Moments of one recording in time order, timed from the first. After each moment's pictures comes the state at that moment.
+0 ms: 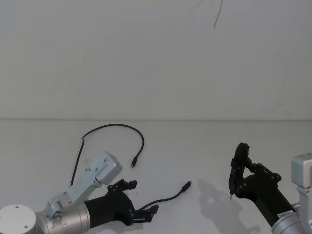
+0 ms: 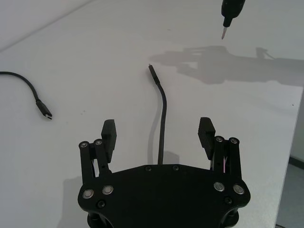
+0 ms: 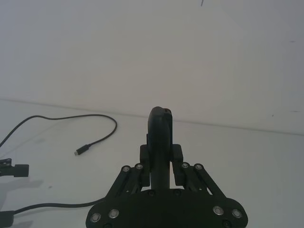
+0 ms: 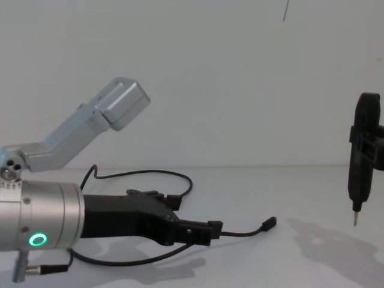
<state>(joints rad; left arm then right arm) -0.38 0.45 0.56 -1.50 -0.37 0.20 -0.53 -0.01 0.34 -0.23 -1.77 0.29 0.03 0.07</state>
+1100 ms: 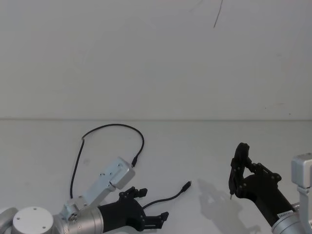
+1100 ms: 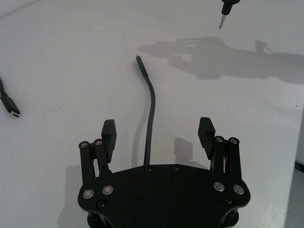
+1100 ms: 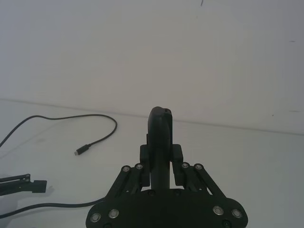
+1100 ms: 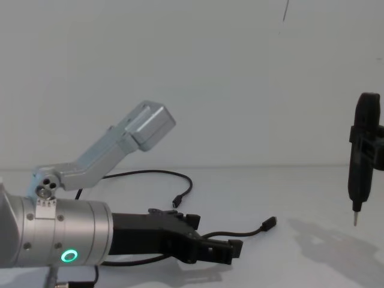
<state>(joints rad) -0.42 0.39 0.60 -1.40 -0.37 0.22 -0.54 -0.01 0.34 -0.23 -1.77 0.29 0.03 0.07</state>
